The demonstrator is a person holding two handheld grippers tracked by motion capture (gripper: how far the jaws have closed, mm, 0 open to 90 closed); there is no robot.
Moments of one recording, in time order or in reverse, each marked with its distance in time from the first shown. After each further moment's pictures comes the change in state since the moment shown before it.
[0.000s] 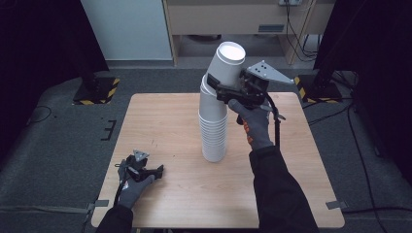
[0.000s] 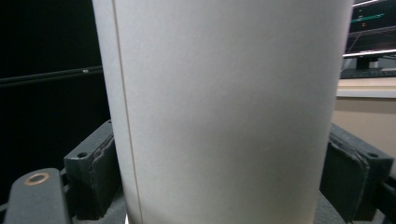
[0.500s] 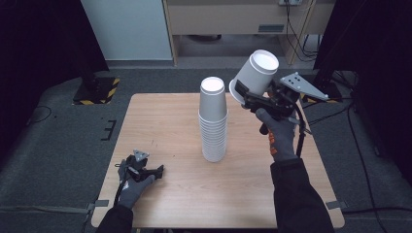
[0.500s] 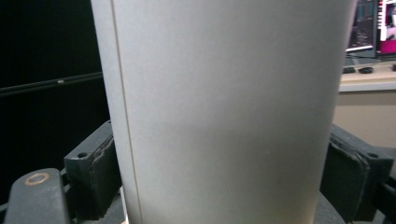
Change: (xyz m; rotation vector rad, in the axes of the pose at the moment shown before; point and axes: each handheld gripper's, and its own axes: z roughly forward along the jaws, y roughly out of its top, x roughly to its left) left arm 0.000 0.000 0.000 0.002 0.001 0.000; right arm -0.026 -0.005 -0.060 -0.028 -0.102 0.033
